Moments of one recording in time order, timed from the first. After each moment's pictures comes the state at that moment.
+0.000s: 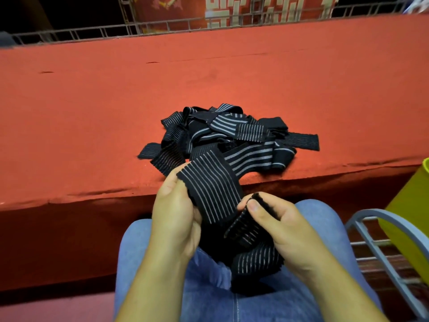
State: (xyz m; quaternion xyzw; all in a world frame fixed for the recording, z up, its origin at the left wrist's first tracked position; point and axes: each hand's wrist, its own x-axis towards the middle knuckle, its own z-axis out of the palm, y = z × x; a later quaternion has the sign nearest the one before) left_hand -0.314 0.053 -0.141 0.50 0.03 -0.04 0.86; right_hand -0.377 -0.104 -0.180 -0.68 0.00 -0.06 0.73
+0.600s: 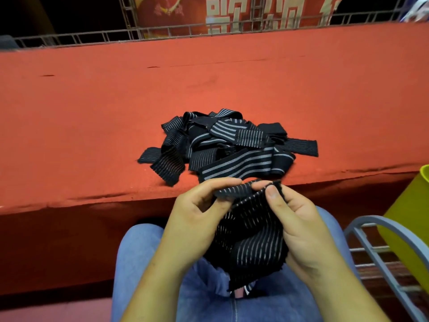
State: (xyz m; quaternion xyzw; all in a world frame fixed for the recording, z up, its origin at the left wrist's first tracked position) left_hand -0.321 0.059 -0.150 0.70 -0.23 0.00 0.67; right_hand -0.375 -0.100 -0.158 -0.54 0.02 -0.14 0.83
